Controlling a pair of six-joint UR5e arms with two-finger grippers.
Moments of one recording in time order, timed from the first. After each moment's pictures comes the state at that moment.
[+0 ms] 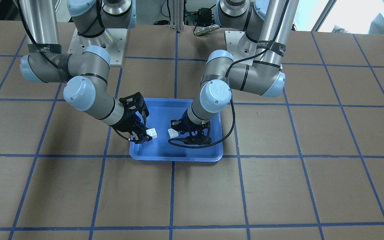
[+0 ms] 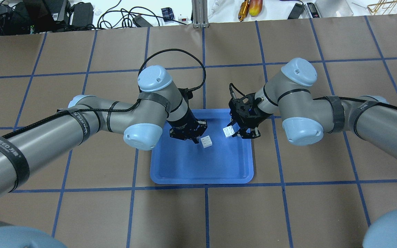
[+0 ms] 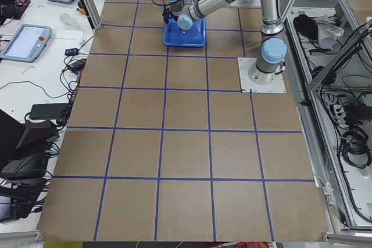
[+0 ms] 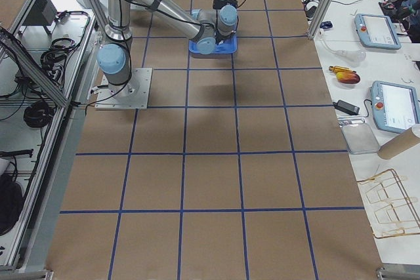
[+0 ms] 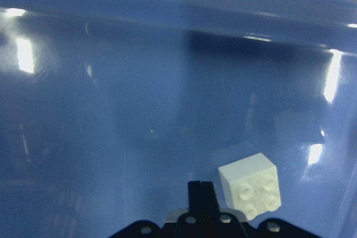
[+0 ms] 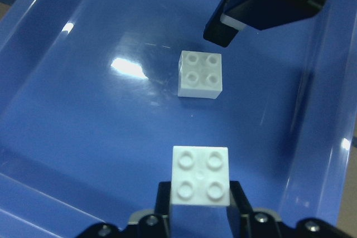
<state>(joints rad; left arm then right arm) -1.84 -1.98 -1.90 -0.90 1.27 -0.37 1.61 -1.24 2.03 -2.32 -1.10 -1.94</state>
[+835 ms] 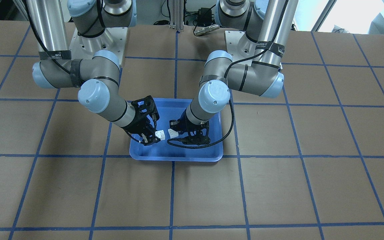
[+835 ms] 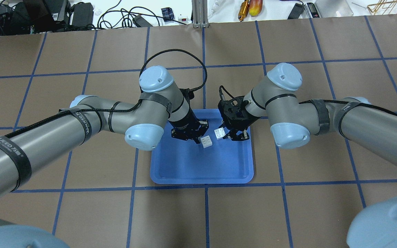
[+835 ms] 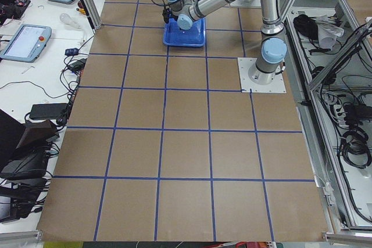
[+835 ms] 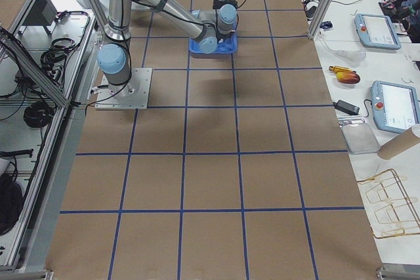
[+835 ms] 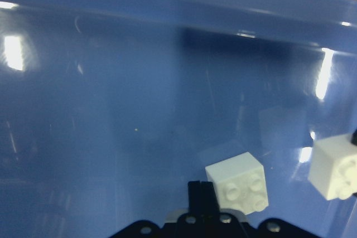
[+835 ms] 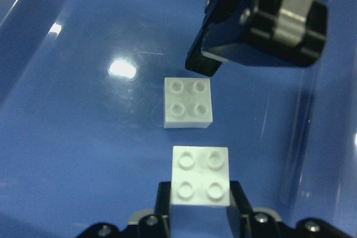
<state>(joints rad) -1.84 -1.99 -1.90 -0.89 1.27 -0.37 1.68 -1.20 2.02 -2.38 -1.11 -1.81</state>
